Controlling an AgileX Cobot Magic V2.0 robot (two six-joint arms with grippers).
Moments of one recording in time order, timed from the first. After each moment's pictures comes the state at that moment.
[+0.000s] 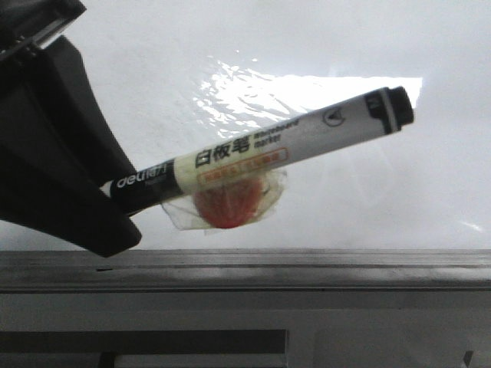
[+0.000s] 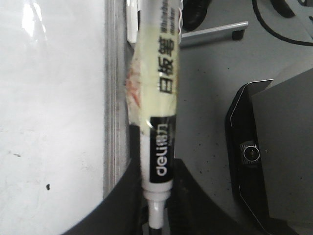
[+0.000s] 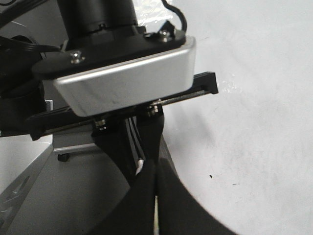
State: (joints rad) left arm -0.86 1.14 -0.78 -0.40 0.69 1.09; right arm 0.84 0.90 -0.68 0.84 0.30 -1.12
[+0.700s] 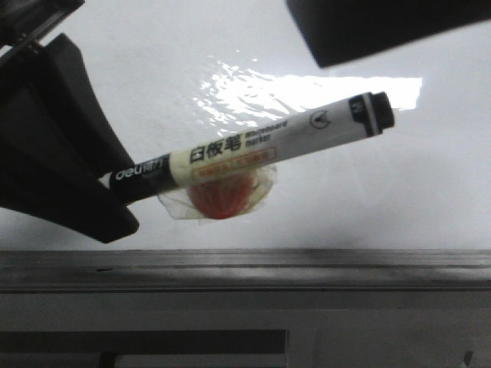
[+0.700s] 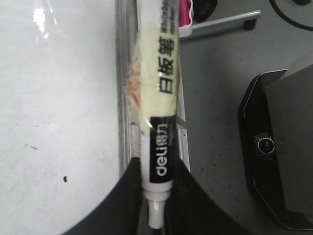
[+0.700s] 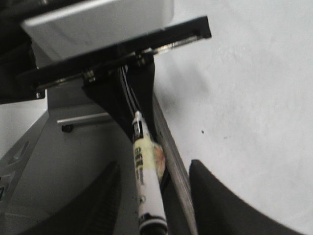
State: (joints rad) left arm -0.86 1.14 -0.78 -0.34 0.66 1.08; right arm 0.66 0.89 -0.68 0.81 0.51 -1.12
